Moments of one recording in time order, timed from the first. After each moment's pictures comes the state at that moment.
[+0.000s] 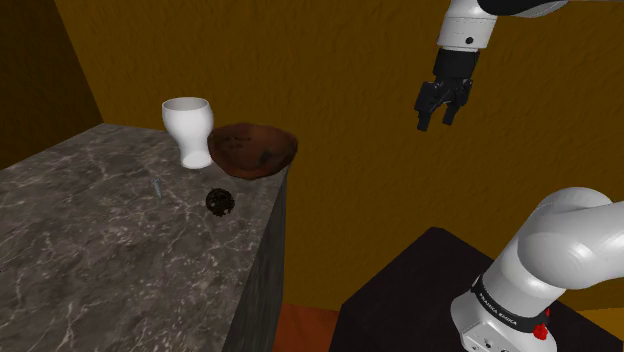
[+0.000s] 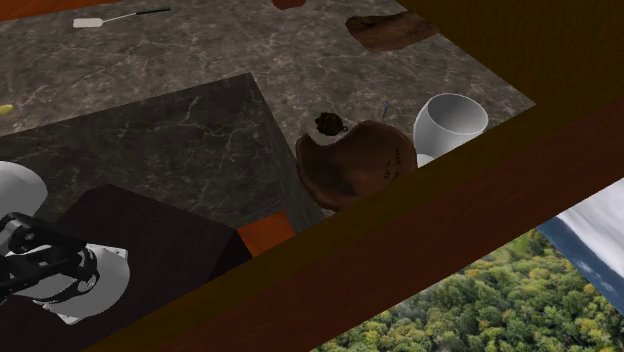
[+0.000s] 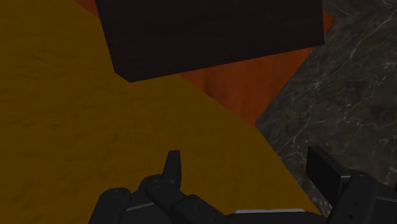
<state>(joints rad) -0.02 -0.78 -0.02 -2.39 -0.02 1.55 0.12</state>
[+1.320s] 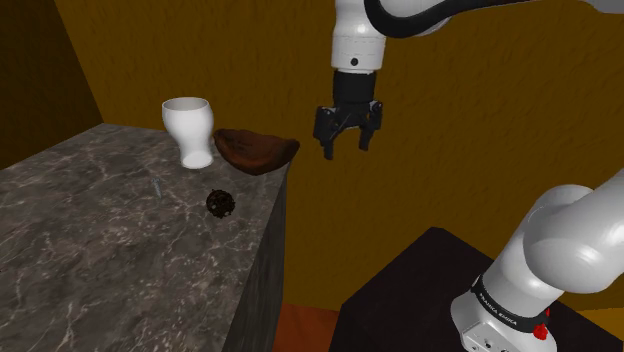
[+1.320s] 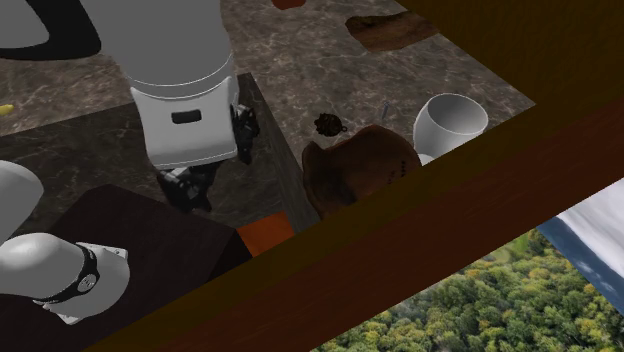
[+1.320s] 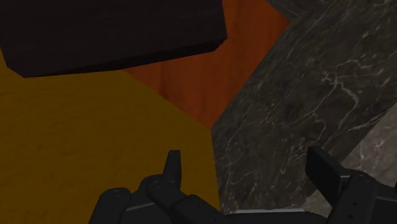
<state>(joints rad) 0.10 -0.41 0.32 -2.20 0.17 1.72 0.51</state>
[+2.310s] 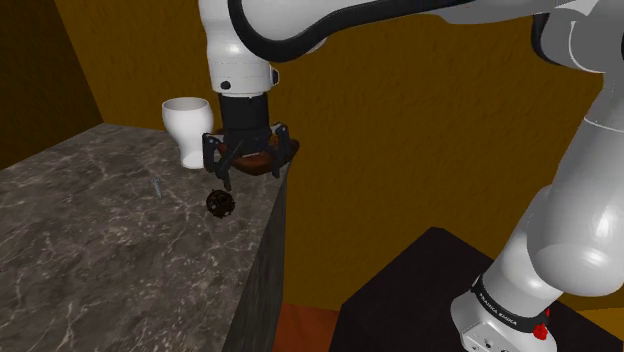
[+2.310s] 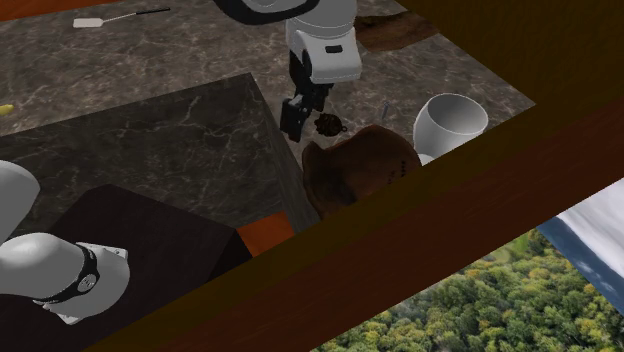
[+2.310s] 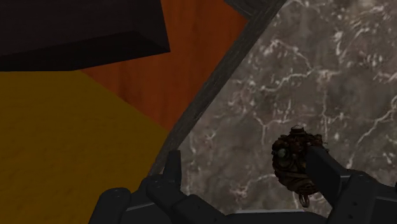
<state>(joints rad) 0.20 0.12 0.54 -1.74 0.03 1.77 0.88</state>
